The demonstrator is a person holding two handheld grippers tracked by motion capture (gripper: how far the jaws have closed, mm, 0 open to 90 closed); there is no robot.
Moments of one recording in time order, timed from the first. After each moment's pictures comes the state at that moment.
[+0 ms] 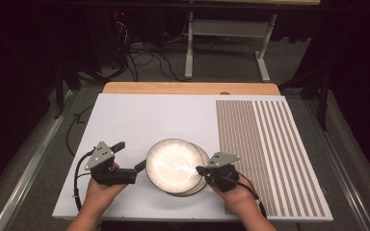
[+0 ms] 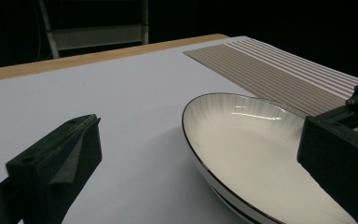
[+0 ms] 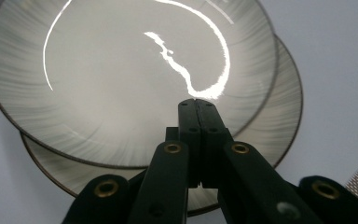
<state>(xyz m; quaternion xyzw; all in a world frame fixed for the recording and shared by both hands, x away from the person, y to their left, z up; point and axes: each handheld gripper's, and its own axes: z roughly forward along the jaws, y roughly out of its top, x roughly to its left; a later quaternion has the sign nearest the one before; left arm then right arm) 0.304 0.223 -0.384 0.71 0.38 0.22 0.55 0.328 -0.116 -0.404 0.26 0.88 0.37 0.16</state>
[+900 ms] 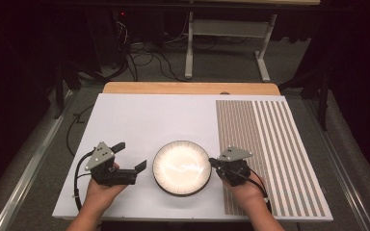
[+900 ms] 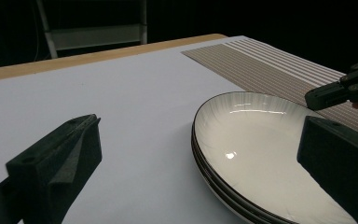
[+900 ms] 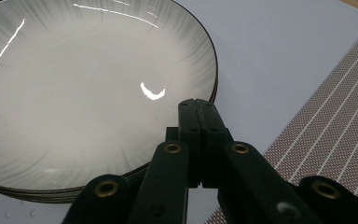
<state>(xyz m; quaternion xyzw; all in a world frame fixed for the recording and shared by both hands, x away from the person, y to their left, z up) 0.304 0.222 -0.385 0.71 0.38 0.22 0.55 0.339 -0.147 -0.394 0.31 0.85 0.37 0.20</state>
